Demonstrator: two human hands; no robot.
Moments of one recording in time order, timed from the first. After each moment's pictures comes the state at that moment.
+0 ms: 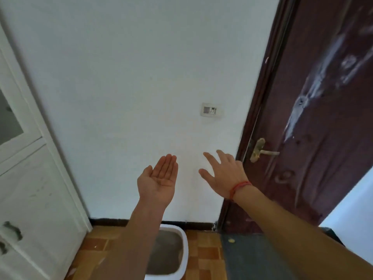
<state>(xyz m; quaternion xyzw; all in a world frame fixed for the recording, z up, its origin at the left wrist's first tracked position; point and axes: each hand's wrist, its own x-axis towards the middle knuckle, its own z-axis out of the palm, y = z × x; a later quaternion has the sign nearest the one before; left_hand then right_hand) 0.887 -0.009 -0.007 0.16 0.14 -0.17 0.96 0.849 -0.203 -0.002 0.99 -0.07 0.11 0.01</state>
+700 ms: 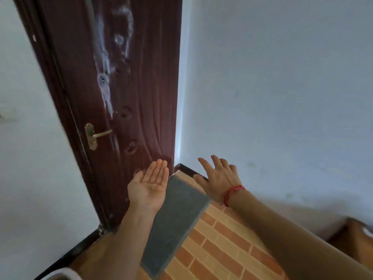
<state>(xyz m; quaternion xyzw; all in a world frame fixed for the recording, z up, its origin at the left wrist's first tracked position) 0.639 -0.257 -0.032 0.21 0.07 -0.57 0.79 0.451 -0.339 -0.020 0.86 -0.51 0.07 0.04</state>
